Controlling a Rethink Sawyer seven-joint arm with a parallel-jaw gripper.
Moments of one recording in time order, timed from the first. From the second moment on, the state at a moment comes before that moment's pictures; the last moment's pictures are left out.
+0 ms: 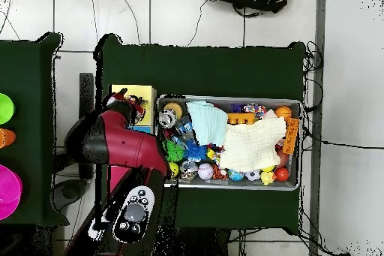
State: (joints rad) arm 0.32 -0.50 -0.31 1.59 0.45 0.07 2.09
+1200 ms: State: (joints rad) arm 0.25 -0.56 -0.22 1.74 0.42 -0.05 2.09
